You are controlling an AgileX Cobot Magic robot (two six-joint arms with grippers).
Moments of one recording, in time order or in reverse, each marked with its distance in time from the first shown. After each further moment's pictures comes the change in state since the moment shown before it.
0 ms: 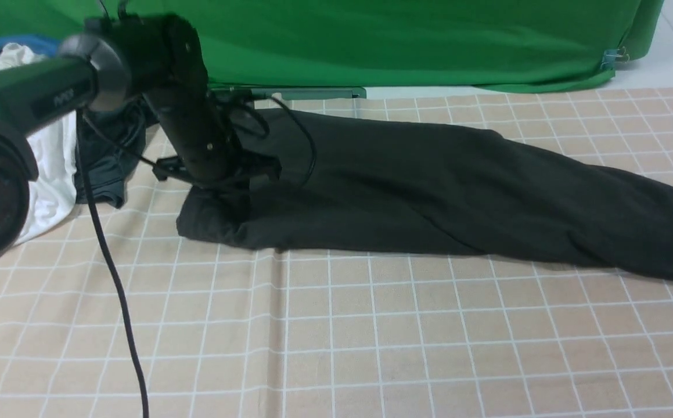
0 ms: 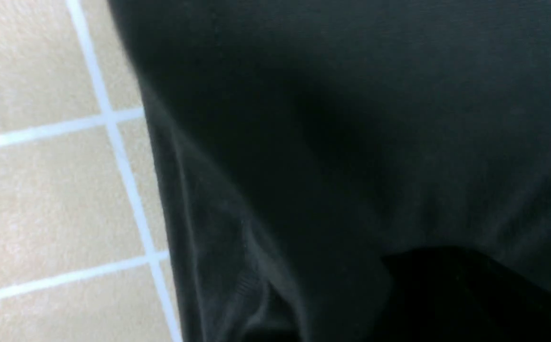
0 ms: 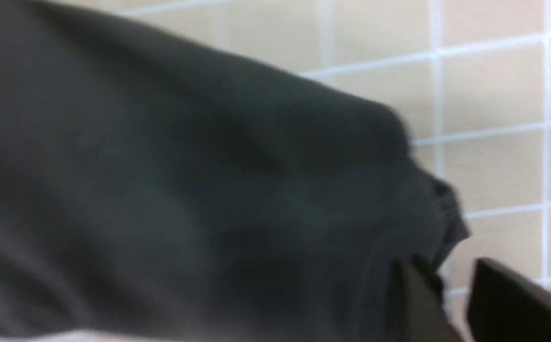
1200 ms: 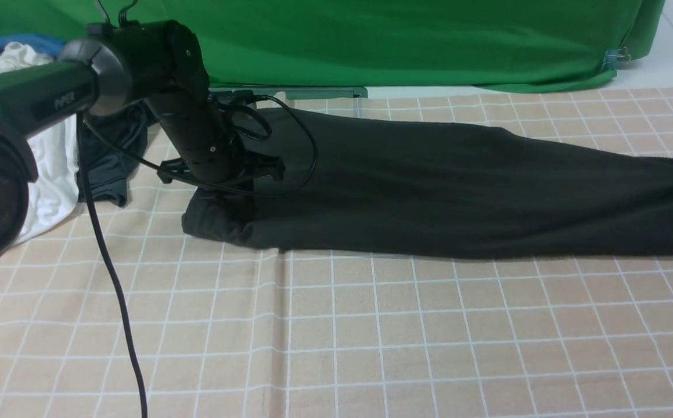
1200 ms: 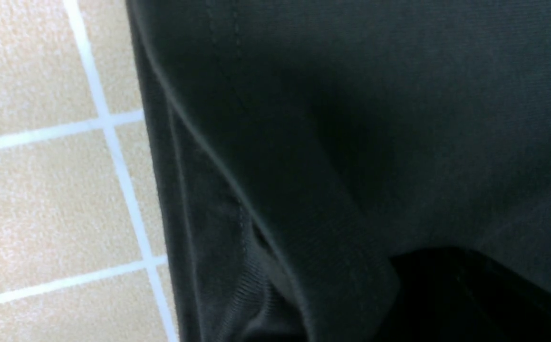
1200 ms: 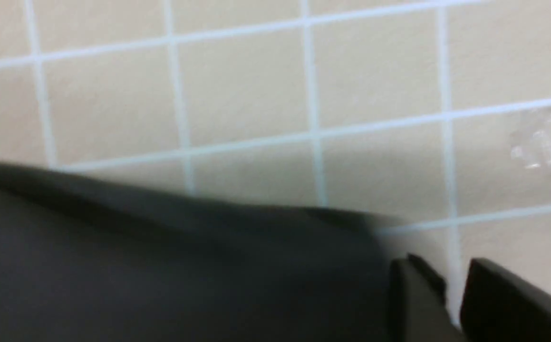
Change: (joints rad) right arm -0.042 0.154 -0.065 -0.073 -0.257 -0.062; left arm 0.000 0.001 0.003 -0.015 -0.010 0.012
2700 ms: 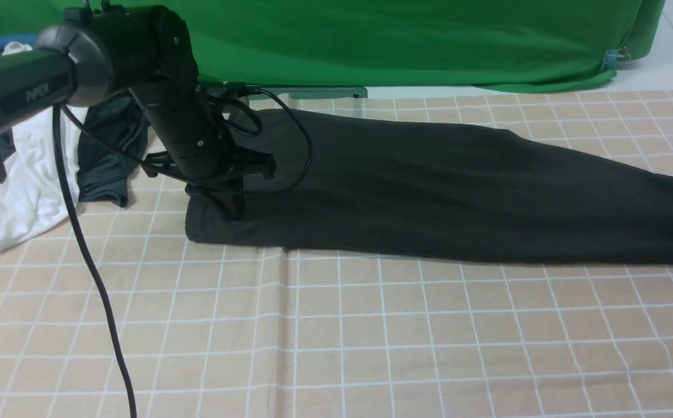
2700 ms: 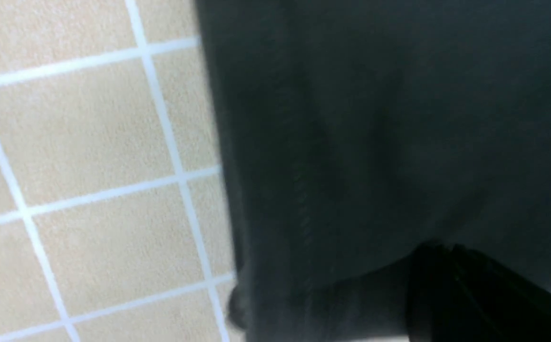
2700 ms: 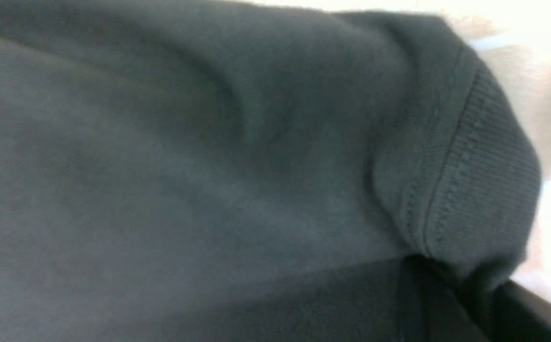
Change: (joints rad) right arm -0.031 -0.020 0.107 -0.011 0.151 0.096; left arm -0.004 -0.086 0.052 0.030 0.031 -0.003
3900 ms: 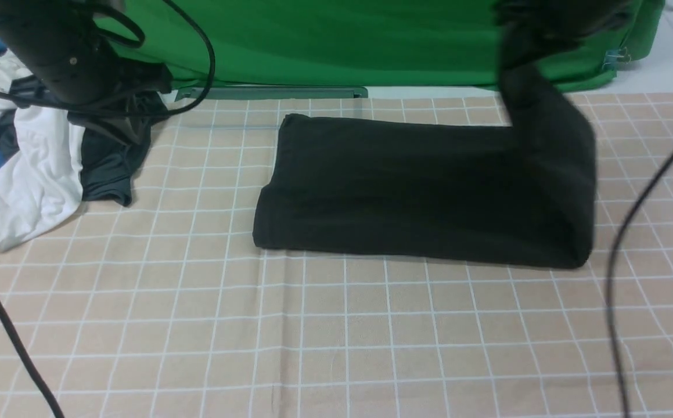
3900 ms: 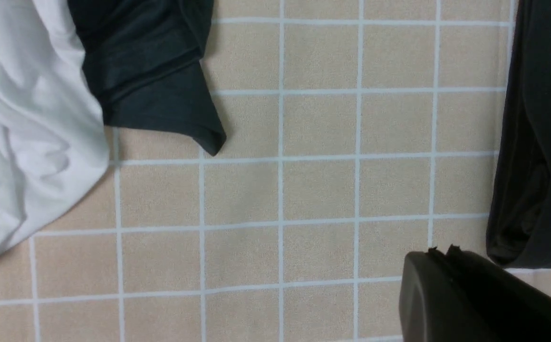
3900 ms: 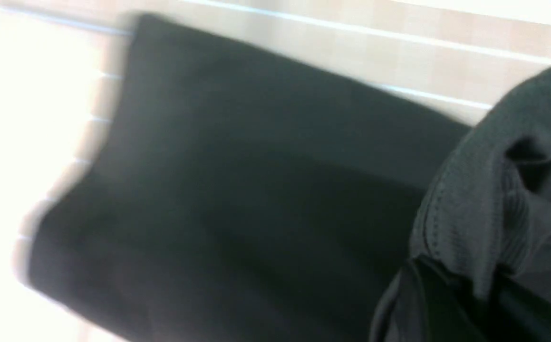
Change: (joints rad) right arm 0.606 -0.049 -0.418 0.285 -0.005 0.051; left arm 0.170 -0.260 0.000 0.038 0.055 -0.053
